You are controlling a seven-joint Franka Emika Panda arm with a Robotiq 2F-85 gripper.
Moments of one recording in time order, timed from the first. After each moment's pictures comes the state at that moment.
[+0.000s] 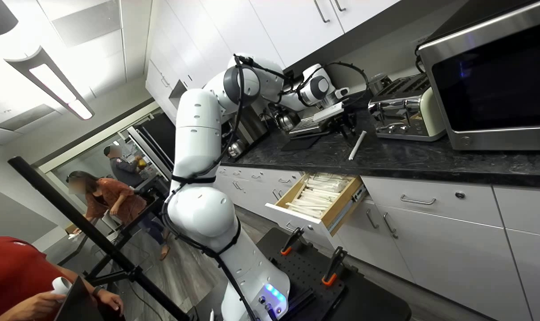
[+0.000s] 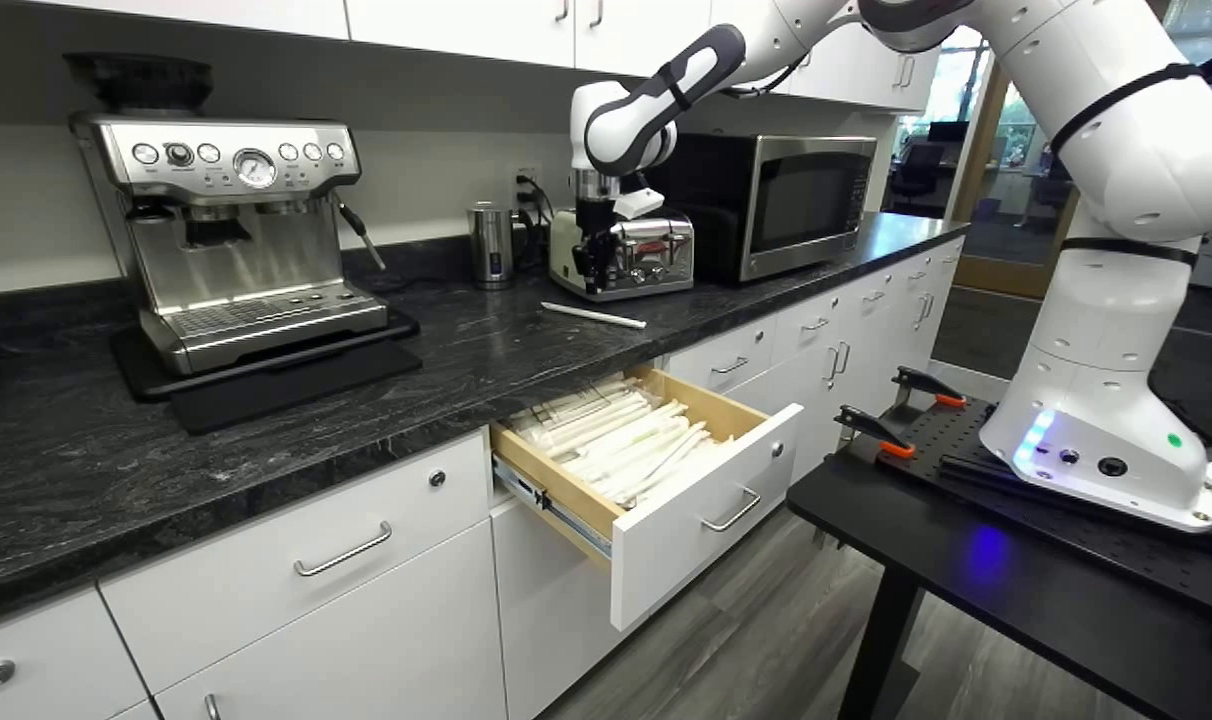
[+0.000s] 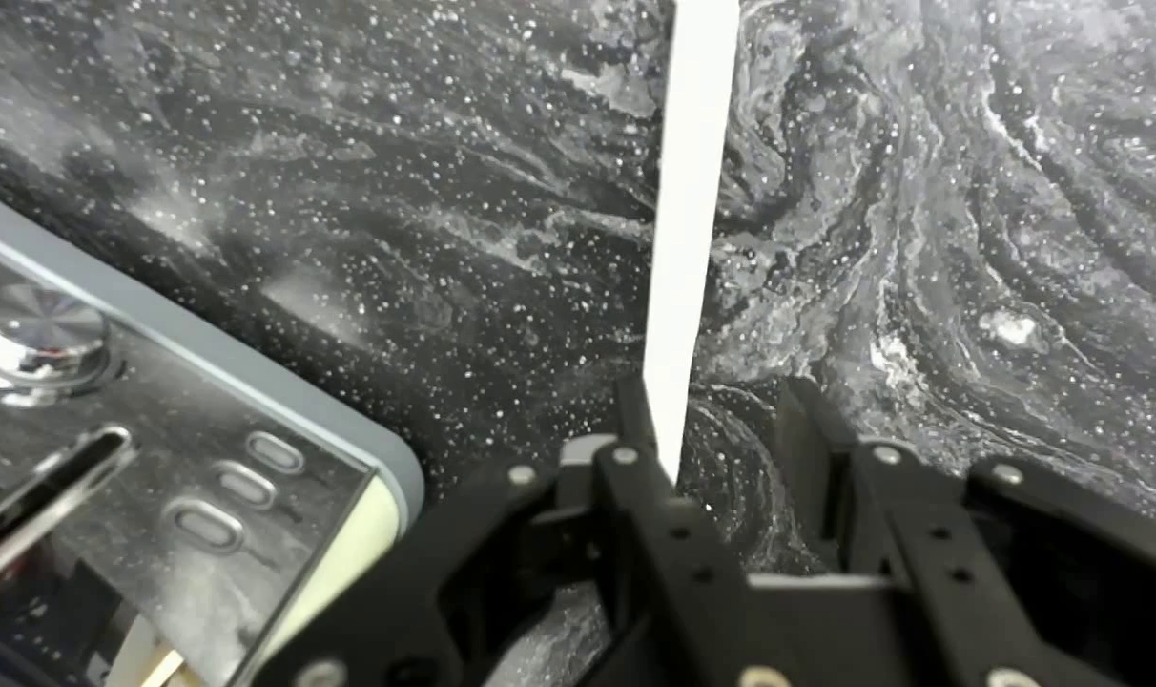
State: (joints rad) arm 0.15 0.70 0.09 -1.52 -0.13 2.25 -0.07
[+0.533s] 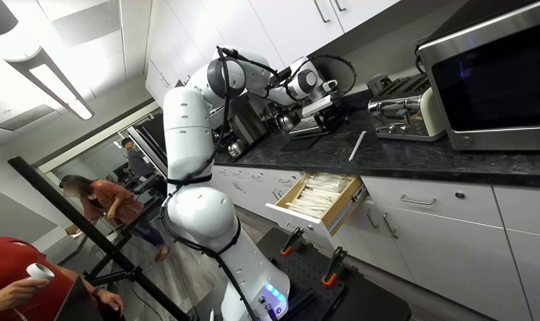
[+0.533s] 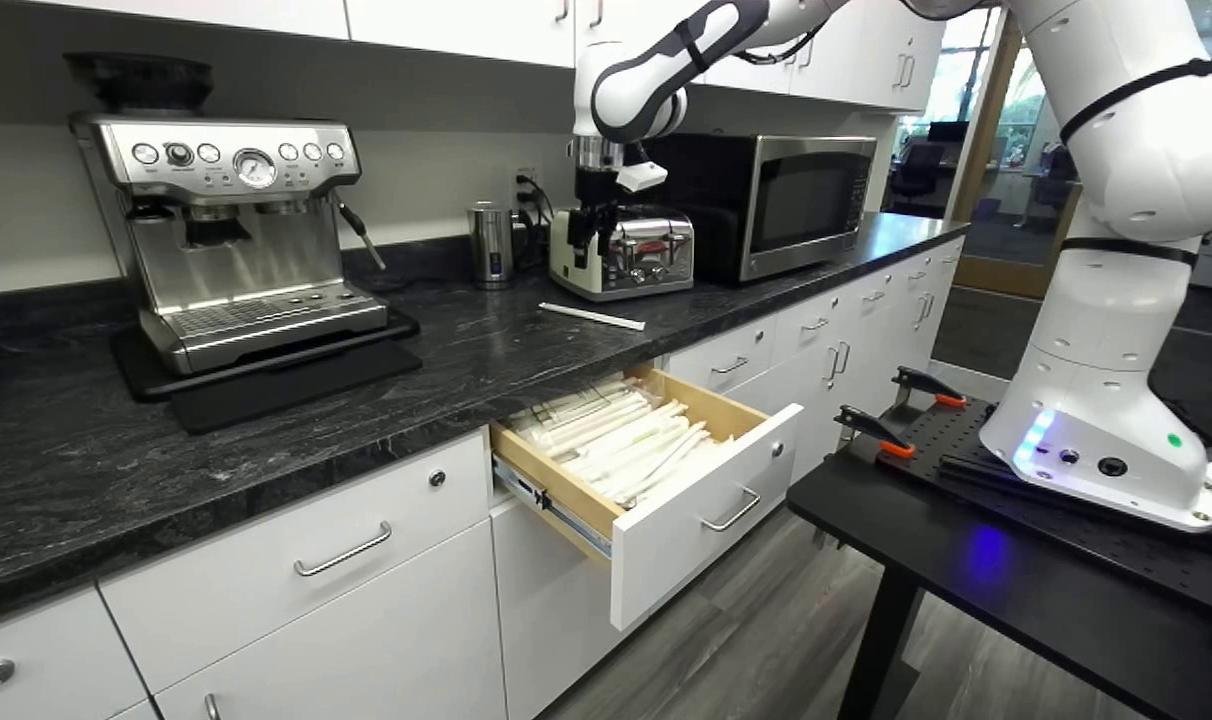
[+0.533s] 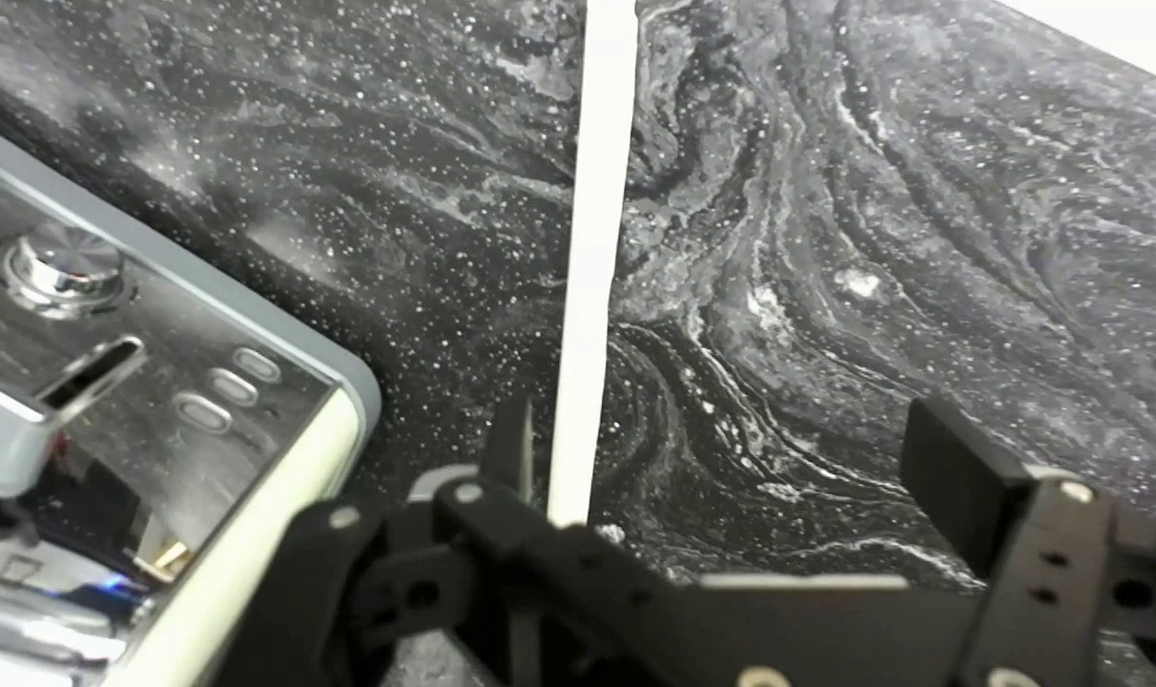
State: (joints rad) arm 0.15 0.55 0.13 -1.63 -0.12 2.27 -0.08
